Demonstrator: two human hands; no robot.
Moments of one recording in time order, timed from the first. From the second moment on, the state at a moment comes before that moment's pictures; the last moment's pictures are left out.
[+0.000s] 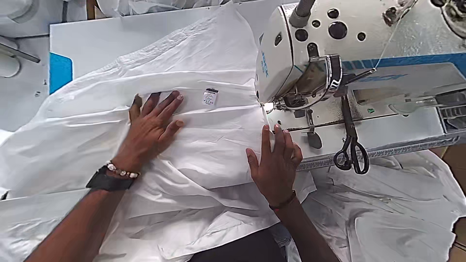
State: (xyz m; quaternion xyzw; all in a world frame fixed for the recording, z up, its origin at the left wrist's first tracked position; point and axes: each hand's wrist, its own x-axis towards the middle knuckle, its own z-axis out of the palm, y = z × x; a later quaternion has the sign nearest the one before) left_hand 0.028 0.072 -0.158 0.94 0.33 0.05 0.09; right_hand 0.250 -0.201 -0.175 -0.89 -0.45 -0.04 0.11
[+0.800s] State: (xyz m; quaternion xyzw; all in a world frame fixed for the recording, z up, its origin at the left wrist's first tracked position) left_hand 0.179 0.017 -0.161 0.97 0.01 0.16 0.17; right_hand 0.311 -0.171 -0.170 -0.82 -0.49 -0.09 0.29
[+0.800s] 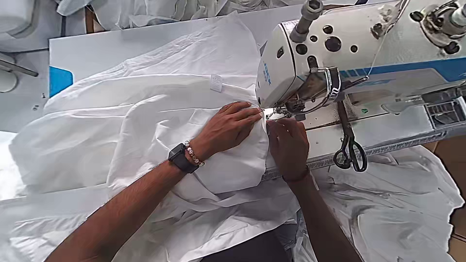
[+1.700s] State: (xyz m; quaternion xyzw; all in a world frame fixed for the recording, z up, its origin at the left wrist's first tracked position) left_hand 0.172 -0.019 -0.166 0.98 0.09 0.14 0.13; right_hand 0.214 -0.210 -0.143 -0.81 -0.26 0.21 0.48
